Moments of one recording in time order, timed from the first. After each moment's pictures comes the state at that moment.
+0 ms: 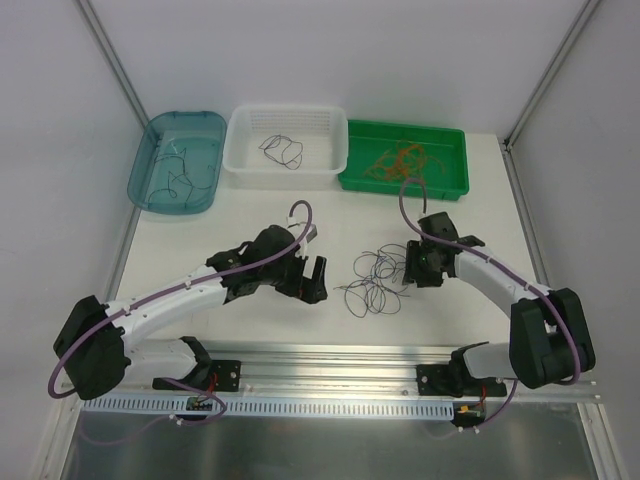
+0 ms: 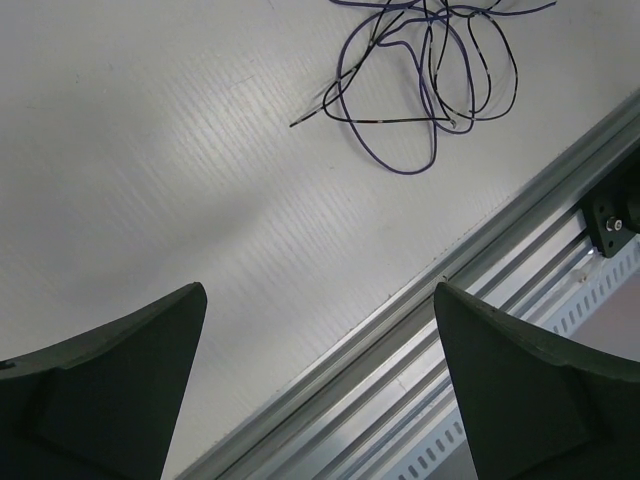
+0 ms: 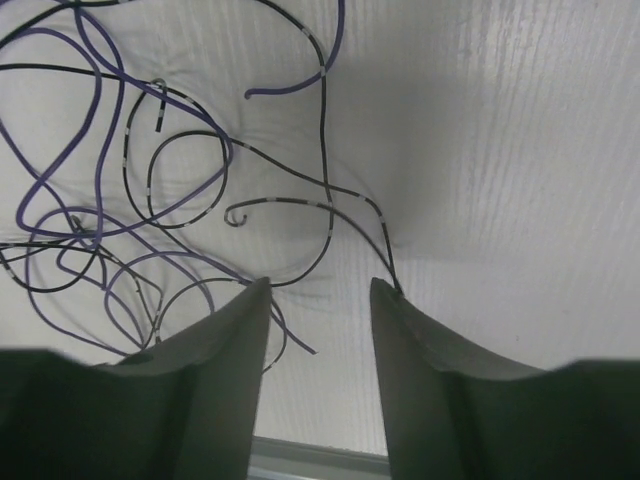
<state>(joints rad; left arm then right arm) -0.83 1.19 0.77 -0.38 0.14 -0.45 0.33 1.34 0.74 -0.57 -0.05 0.41</state>
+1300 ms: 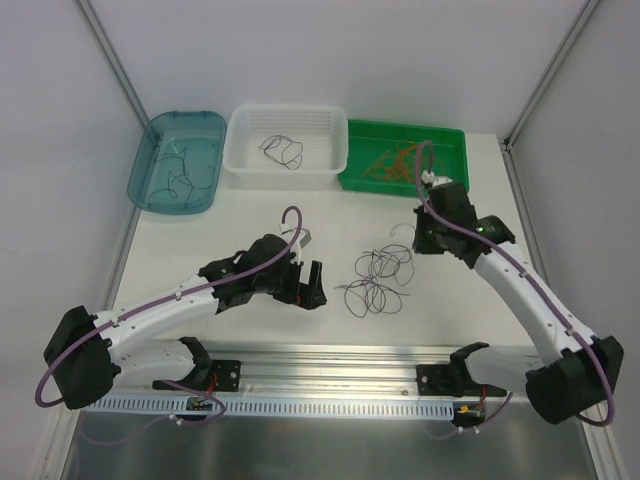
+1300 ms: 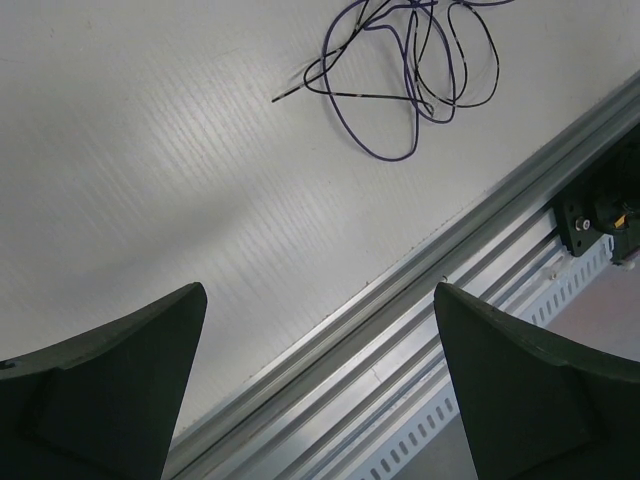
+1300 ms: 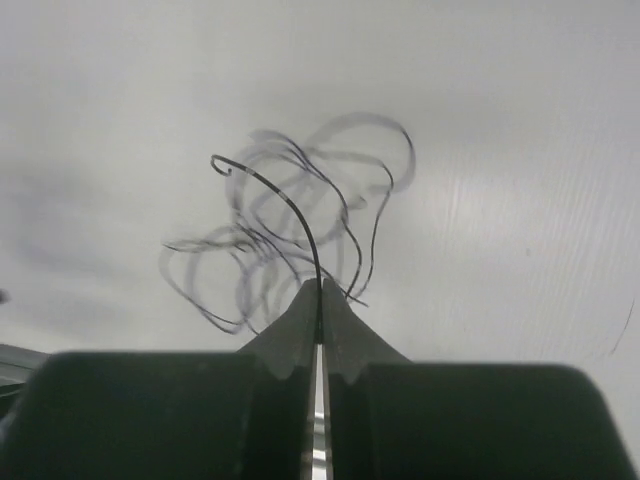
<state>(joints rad) -0.86 1.11 0.70 -0.36 0.12 -0.56 0.41 1.19 1.01 -0.81 0.09 0.33</state>
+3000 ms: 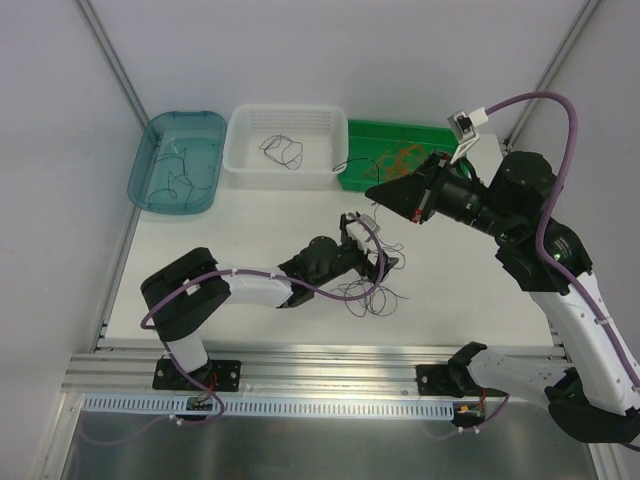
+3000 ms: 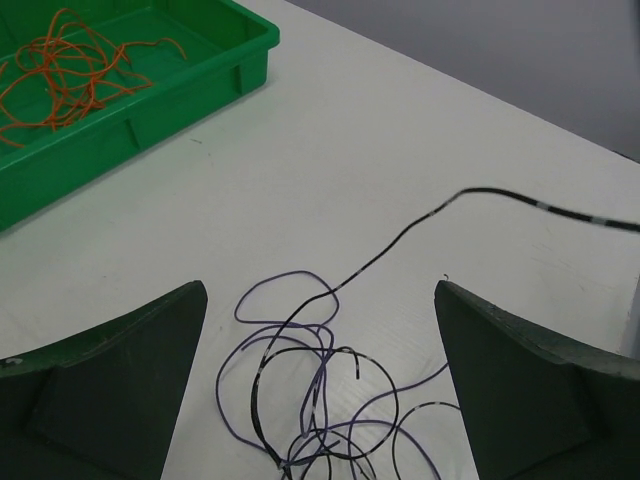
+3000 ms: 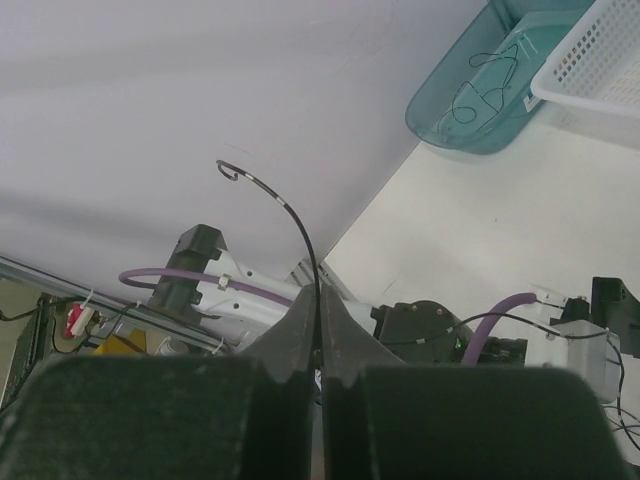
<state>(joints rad) -1.02 1.70 0.82 0.81 -0.05 -0.08 0.65 1.04 1.55 -0.55 -0.40 0.70</state>
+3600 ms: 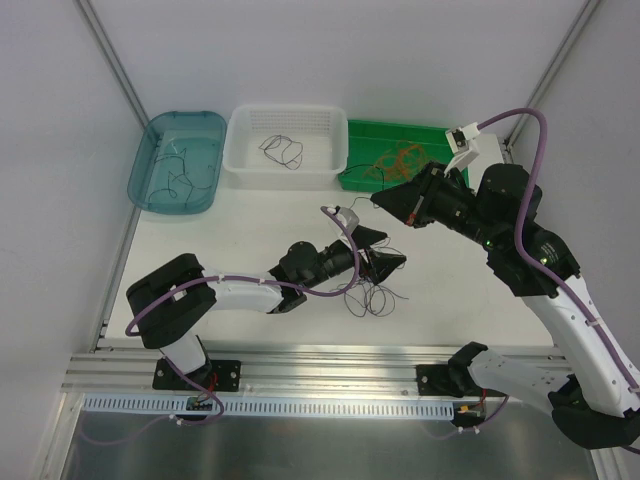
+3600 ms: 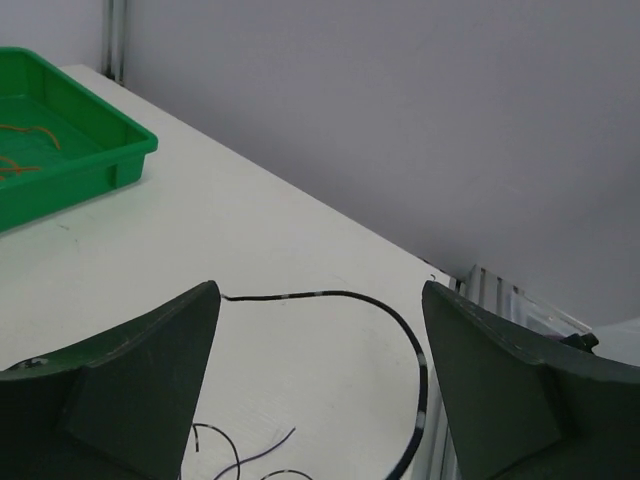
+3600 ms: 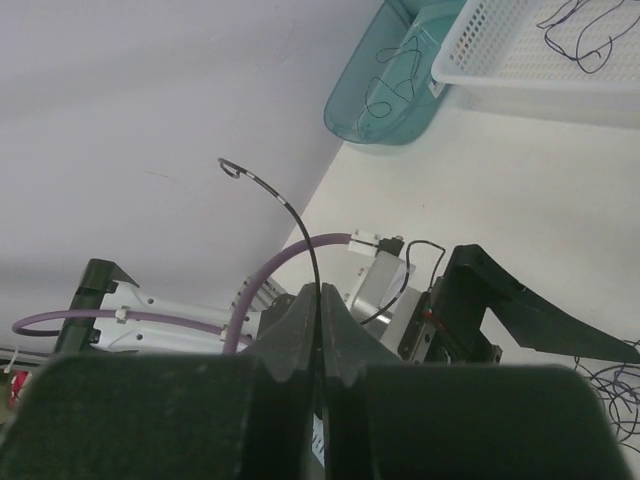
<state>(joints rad) -1.03 1.64 0.75 1.09 0.07 -0.39 0.65 1.00 1.43 -0.56 -0.22 0.70</state>
